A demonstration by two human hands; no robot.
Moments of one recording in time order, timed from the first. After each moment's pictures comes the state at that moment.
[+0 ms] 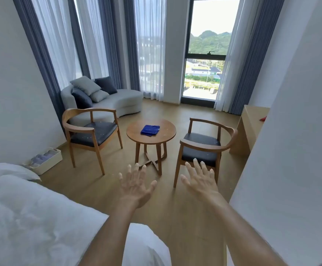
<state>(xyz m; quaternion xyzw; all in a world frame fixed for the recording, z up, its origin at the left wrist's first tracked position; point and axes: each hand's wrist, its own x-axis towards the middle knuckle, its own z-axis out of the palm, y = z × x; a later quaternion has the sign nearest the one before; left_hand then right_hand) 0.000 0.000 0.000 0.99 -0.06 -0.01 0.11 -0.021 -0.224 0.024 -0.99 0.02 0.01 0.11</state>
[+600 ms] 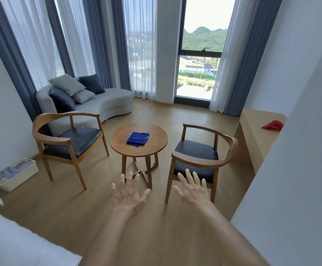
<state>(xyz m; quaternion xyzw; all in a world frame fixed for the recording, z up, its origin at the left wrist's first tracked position) 0.223 -0.082 -0.034 0.99 -0.02 -0.05 0.10 0.202 -0.303 -0.020 -0.99 0.03 0.06 0.08</state>
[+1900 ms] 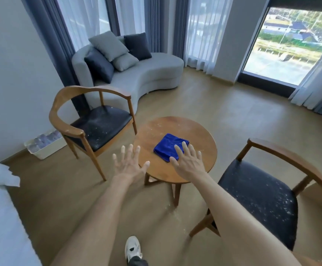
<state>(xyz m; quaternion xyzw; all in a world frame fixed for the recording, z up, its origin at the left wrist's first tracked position) 0.739 -0.039 -0.062 0.98 0.13 -0.10 0.07 0.799 -0.239 -0.078 -0.98 -0.15 0.09 0.11</state>
